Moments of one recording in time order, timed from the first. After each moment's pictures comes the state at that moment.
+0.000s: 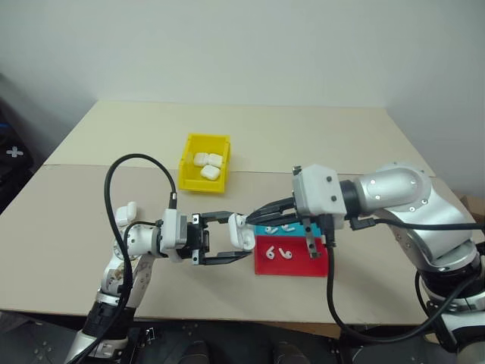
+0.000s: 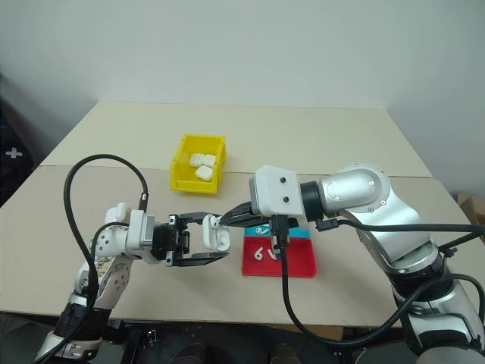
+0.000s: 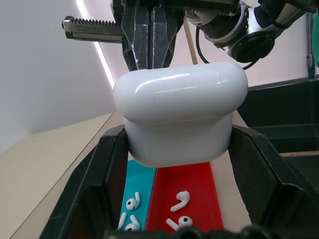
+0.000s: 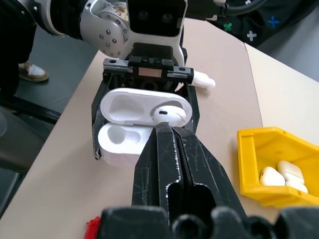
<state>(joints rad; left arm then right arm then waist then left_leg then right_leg) -0.34 0.44 -0.05 -0.11 -0.50 -0.13 -1.31 -0.77 -0.76 0.22 -0.50 0.45 0.53 1.13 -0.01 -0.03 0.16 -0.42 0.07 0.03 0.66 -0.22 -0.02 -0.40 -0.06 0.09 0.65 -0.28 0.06</state>
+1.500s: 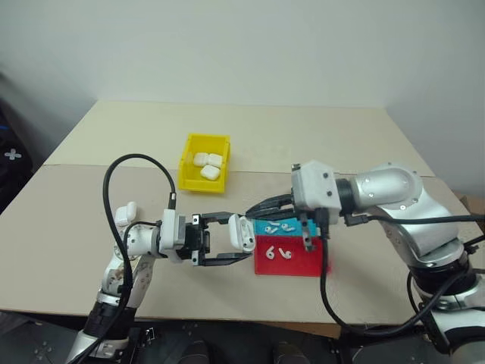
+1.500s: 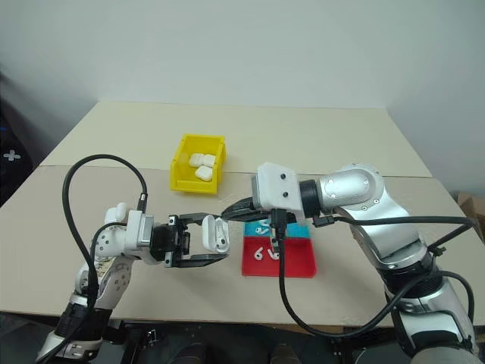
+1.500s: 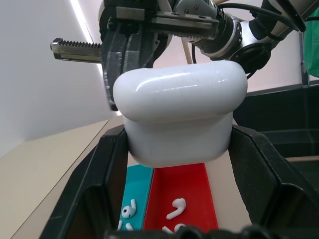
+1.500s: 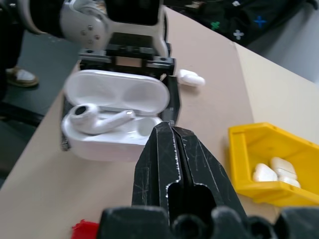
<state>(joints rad) -0.34 0.43 -0.06 -0.12 -0.53 -0.13 -1.32 -0.78 -0.70 0.22 -0.41 0.39 0.49 1.10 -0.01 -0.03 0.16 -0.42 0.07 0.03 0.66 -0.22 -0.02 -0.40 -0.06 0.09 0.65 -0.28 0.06</state>
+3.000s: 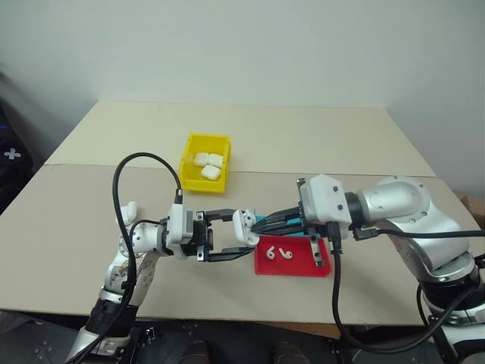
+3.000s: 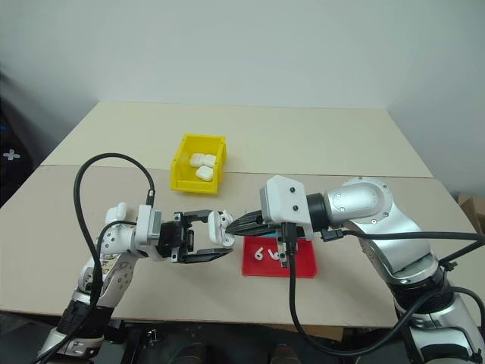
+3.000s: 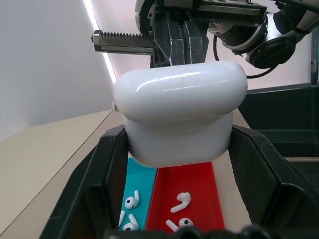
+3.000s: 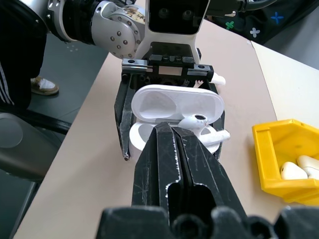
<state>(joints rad) -0.36 0.44 -0.08 -0.11 -0.50 -0.08 -1.26 -0.67 -0.74 0.18 -0.49 0.47 0.49 1.14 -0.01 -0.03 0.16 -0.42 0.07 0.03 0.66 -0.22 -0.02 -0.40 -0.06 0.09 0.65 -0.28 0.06</state>
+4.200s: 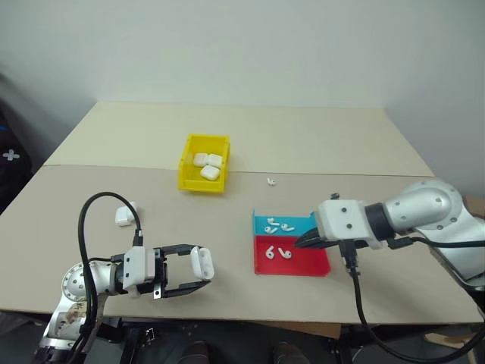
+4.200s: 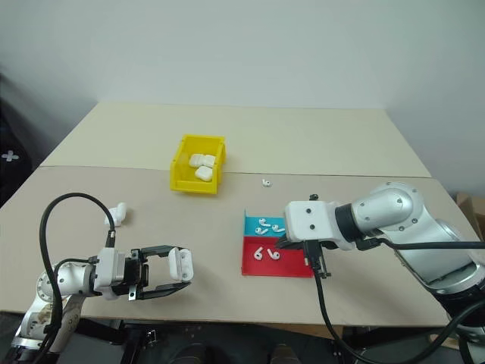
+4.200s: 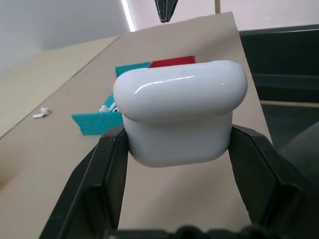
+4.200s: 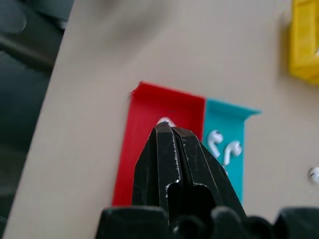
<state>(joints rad) -0.02 0.63 0.06 -0.14 -0.43 -0.25 -1.29 -0.62 -1.07 0.25 -0.55 0.32 0.59 1.25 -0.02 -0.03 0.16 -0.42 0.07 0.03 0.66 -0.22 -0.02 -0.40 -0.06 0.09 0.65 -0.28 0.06</state>
